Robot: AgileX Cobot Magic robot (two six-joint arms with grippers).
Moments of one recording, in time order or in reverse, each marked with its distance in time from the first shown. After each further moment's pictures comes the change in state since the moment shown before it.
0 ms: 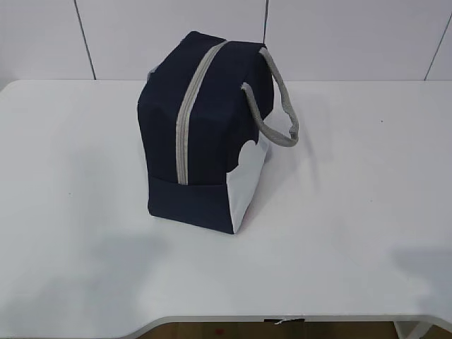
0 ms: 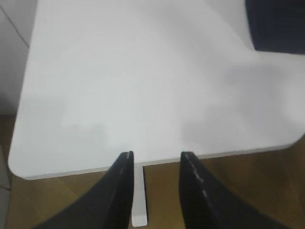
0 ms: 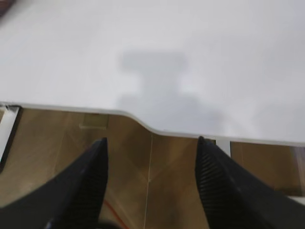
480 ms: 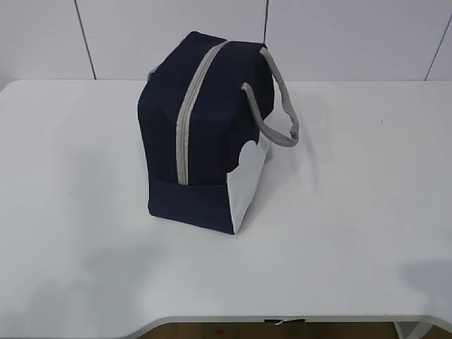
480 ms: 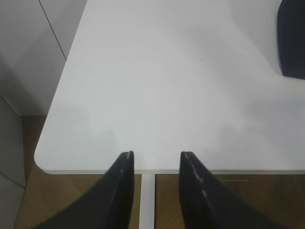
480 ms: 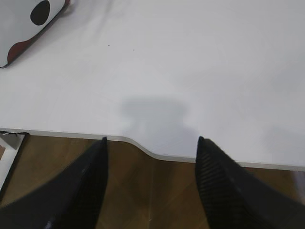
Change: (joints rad) left arm 0.125 -0.090 0.002 0.000 0.008 0.000; right arm 0.000 -0.152 0.000 0.000 0.004 0.000
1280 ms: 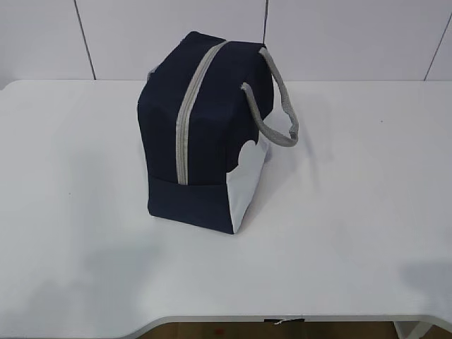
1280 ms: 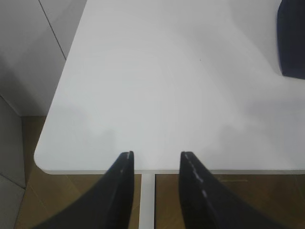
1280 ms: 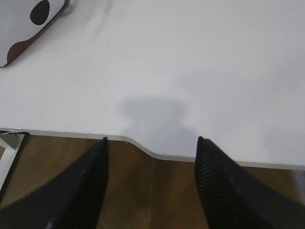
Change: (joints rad) left arm 0.000 0.000 0.000 -0.002 0.000 0.000; right arm 0.000 0.000 0.000 0.000 0.000 0.000
